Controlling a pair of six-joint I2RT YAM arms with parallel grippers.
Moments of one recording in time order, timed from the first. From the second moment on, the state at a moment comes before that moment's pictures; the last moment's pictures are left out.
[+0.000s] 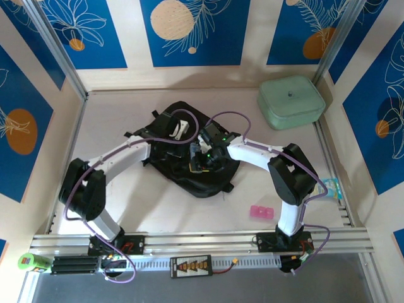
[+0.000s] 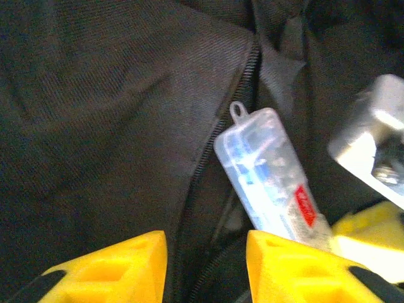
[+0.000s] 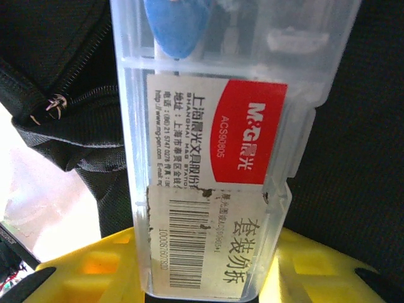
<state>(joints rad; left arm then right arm) -0.56 1.65 1.20 -0.54 0.05 -0.17 0.69 1.83 1.23 -0.58 -0.38 0.55</state>
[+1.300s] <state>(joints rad) -0.58 1.97 1.43 -0.68 -0.22 -0.22 0.66 1.84 1.20 -0.49 -0.37 0.59</state>
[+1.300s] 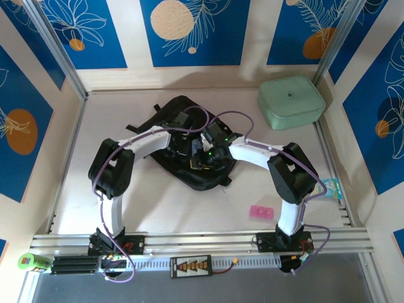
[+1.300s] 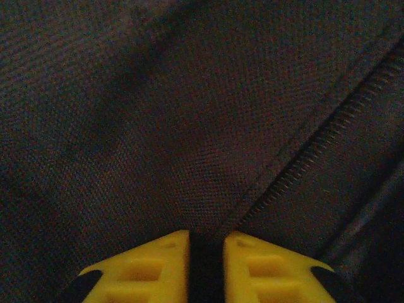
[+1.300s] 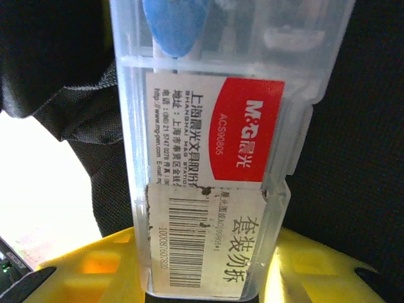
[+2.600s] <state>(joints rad) -0.46 1.69 1.25 -0.61 0.06 -0.25 0.70 1.94 1.43 -0.81 -0.25 0.38</state>
